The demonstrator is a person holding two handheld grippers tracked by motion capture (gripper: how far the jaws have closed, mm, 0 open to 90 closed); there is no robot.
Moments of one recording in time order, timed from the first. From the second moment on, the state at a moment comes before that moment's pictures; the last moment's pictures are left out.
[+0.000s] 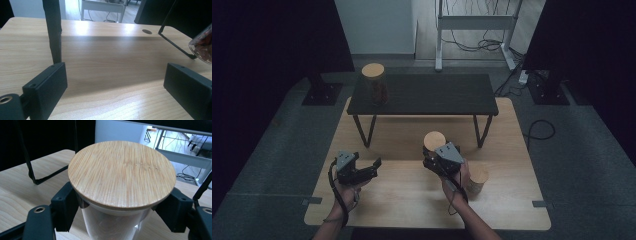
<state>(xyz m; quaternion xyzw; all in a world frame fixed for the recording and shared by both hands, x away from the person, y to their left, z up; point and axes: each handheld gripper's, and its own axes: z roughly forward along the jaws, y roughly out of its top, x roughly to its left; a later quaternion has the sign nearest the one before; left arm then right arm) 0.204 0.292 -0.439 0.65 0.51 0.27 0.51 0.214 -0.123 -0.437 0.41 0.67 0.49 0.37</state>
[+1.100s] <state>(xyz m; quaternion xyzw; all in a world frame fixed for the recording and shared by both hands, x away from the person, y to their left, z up) 0.201 0.294 -0.437 0.64 0.50 0.27 0.51 0.217 -0.121 -0.413 0.40 0.67 0.50 0.38</state>
